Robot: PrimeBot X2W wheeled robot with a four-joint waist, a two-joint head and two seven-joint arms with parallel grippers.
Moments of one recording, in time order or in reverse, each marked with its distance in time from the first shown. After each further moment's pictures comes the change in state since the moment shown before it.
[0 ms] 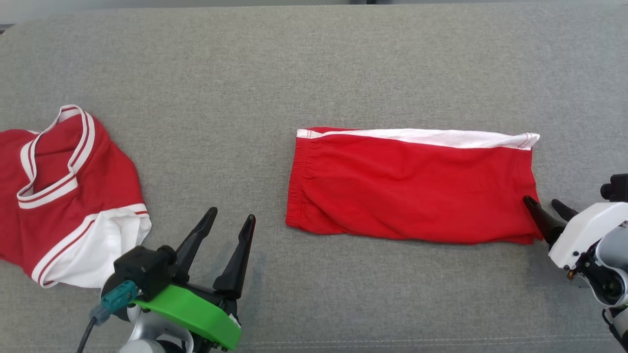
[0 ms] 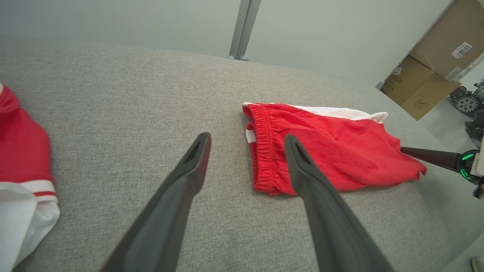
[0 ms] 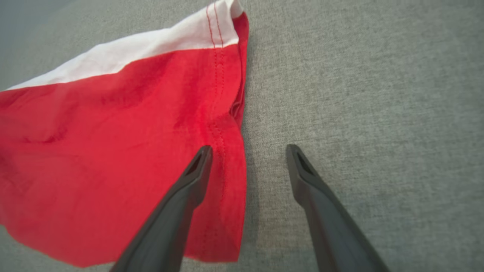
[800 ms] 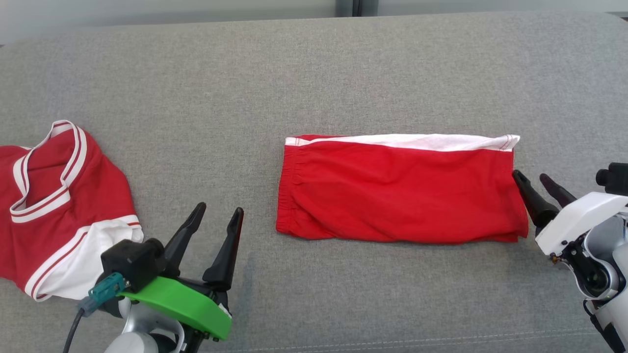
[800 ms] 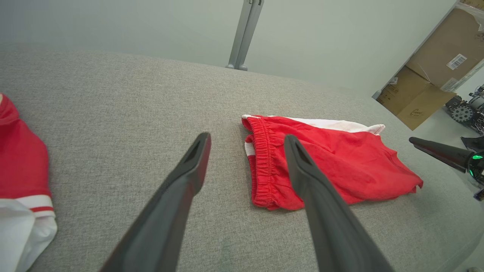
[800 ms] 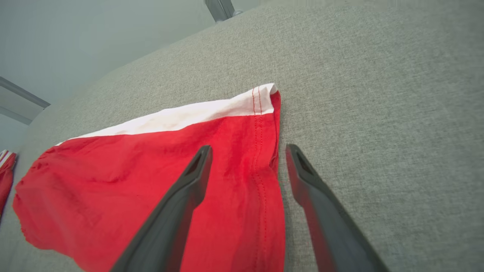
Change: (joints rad) left arm -0.016 -0.004 0.028 0.034 -0.042 0.000 -0.002; right arm -0.037 0.051 -0.015 -0.029 -0.006 0.032 -0.096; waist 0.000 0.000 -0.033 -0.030
